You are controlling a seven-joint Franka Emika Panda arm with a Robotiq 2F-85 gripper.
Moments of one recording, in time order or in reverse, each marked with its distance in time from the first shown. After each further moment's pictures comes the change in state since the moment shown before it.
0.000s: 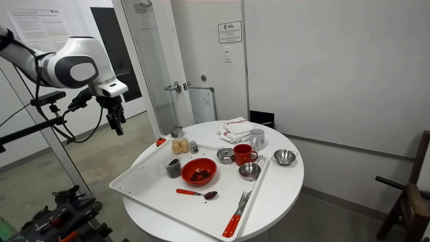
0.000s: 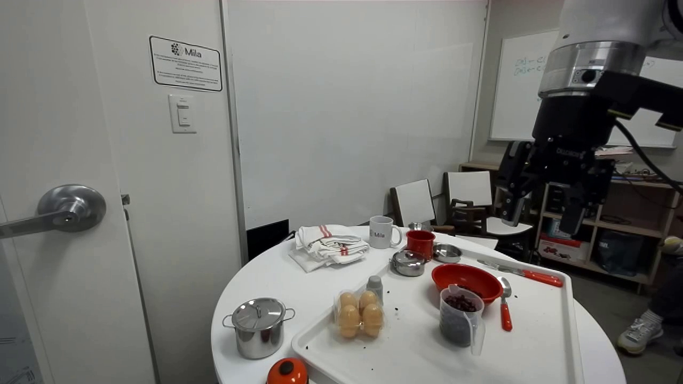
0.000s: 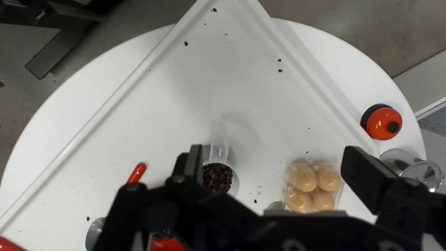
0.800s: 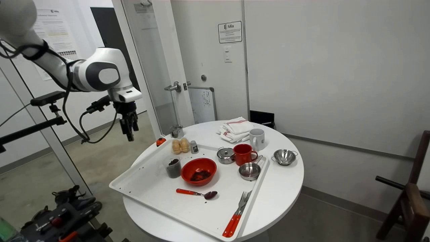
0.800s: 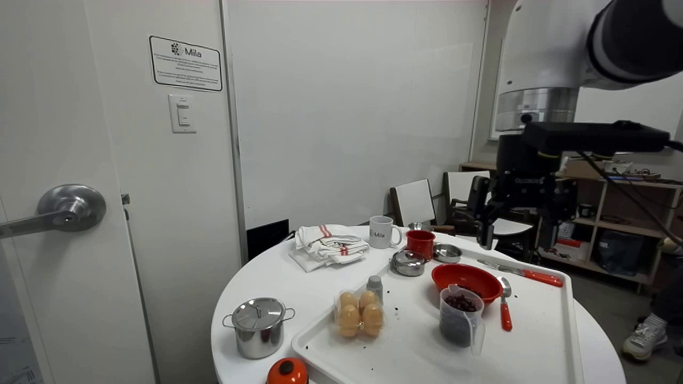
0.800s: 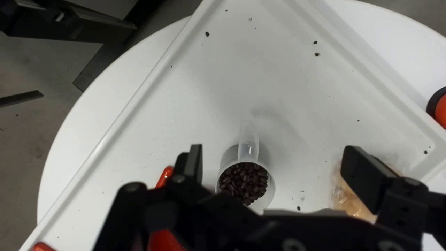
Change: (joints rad) arm 0.002 0.205 -0.061 0.165 -0.151 -0.111 0.170
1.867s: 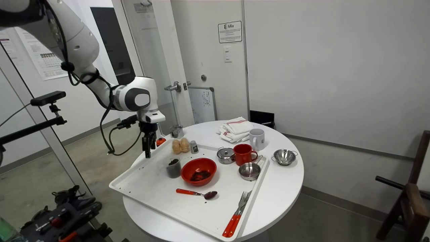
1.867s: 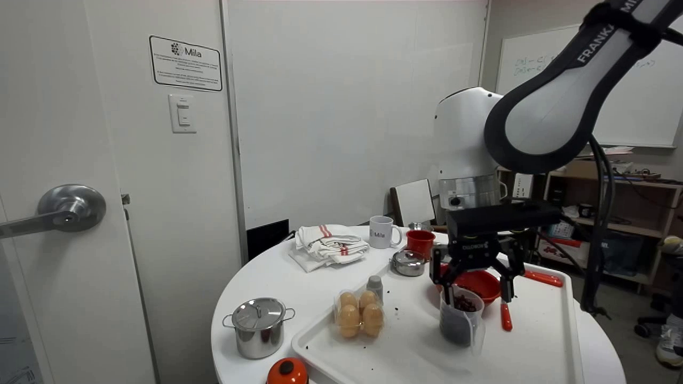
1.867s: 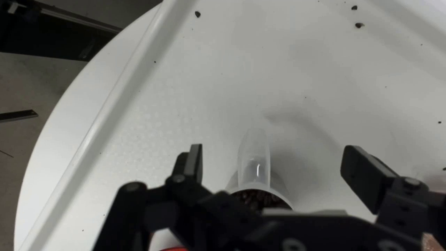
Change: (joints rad) arm 0.073 0.411 -0.128 0.299 0.016 -0.069 0.010
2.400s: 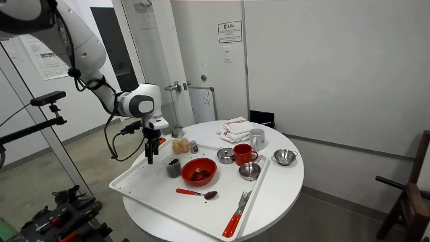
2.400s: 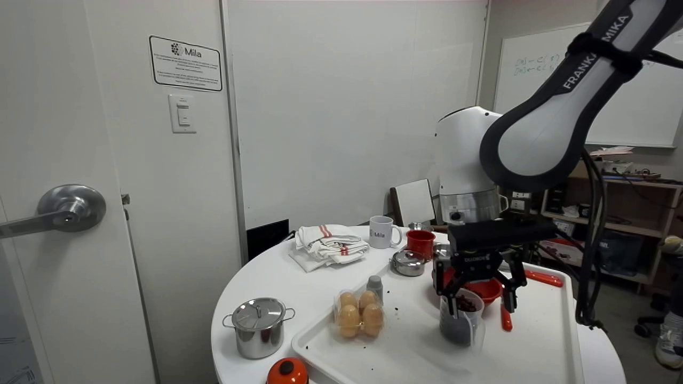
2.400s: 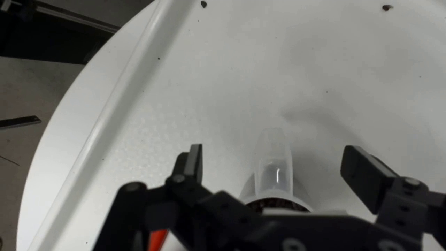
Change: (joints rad) arm 0.001 0.053 -0.022 0.008 0.013 0.017 0.000
